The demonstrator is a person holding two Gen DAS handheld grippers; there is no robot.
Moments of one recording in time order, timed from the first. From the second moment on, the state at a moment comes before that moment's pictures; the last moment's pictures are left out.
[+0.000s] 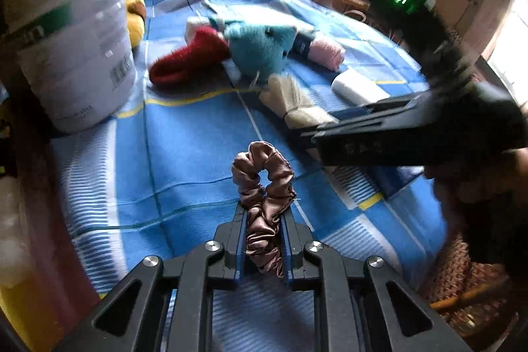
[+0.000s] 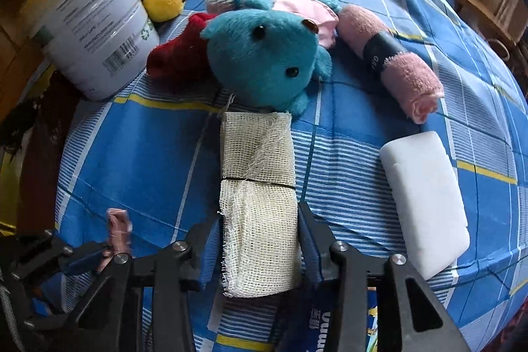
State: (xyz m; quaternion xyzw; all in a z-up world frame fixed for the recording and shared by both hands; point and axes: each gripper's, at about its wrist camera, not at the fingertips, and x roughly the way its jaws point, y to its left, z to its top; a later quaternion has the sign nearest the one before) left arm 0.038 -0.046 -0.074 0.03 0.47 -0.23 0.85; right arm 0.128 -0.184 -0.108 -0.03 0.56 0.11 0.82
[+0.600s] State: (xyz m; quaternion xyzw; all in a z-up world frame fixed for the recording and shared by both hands) left arm 0.037 0.188 0.016 -0.16 0.40 -0.05 0.90; right arm 0.112 -0.169 -0.108 -0.06 0.55 0.11 0.83
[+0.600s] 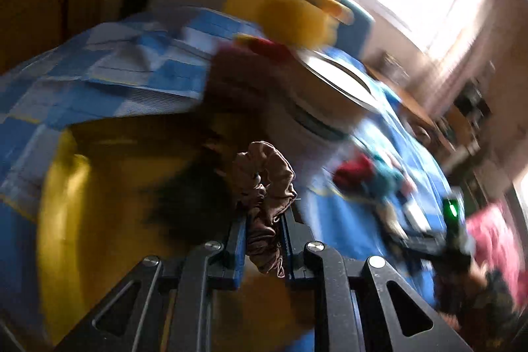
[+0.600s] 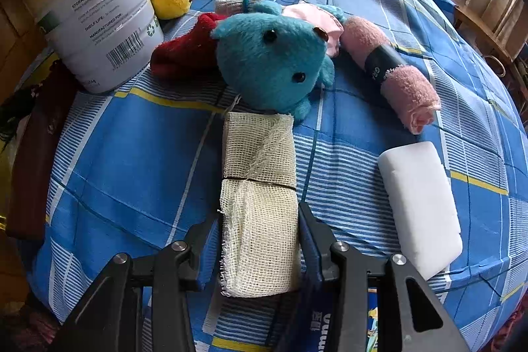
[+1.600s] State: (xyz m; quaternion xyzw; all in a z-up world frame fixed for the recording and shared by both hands) left arm 0.059 0.250 -0.040 -0.17 0.45 0.05 0.88; right arm 0.082 -0.160 -0.051 -0.08 0.52 0.09 0.85
